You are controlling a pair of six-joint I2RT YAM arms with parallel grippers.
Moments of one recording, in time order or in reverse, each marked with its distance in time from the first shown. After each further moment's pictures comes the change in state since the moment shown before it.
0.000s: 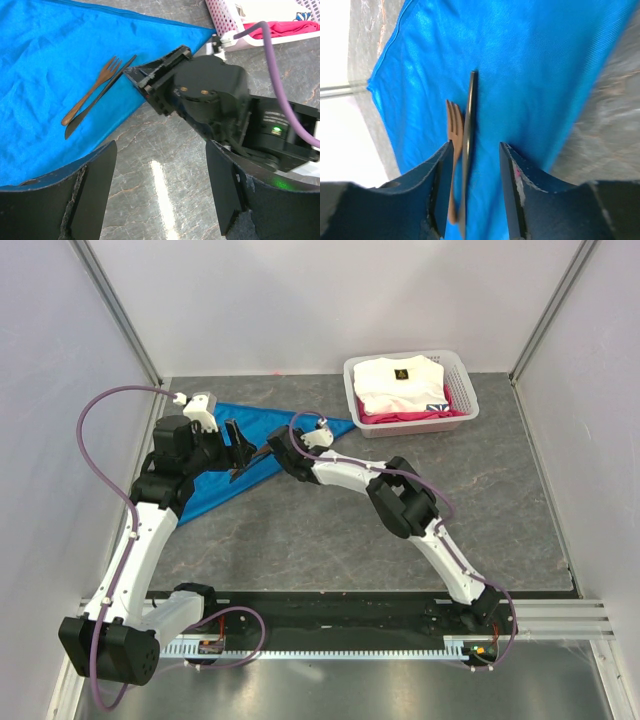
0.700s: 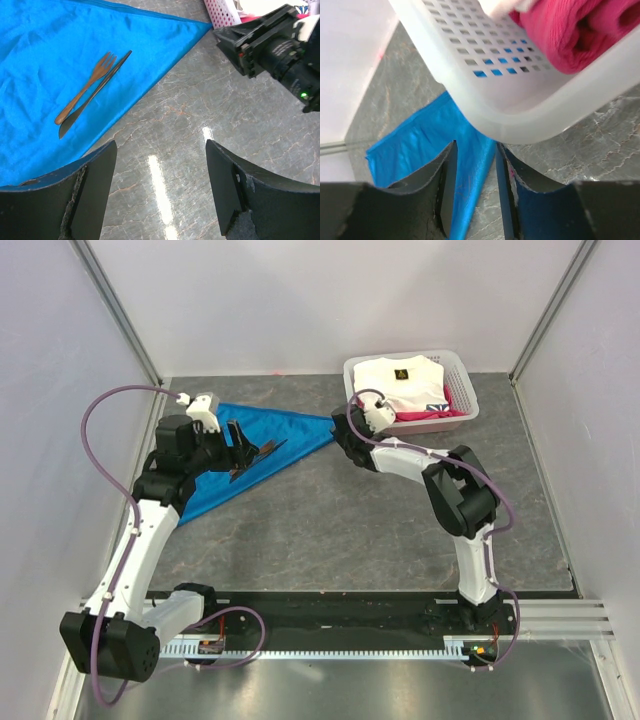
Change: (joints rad) left arm 0.000 0.017 -0.003 0.002 0.027 0.000; right arm -0.239 -0.410 -0.509 0.187 0.032 -0.281
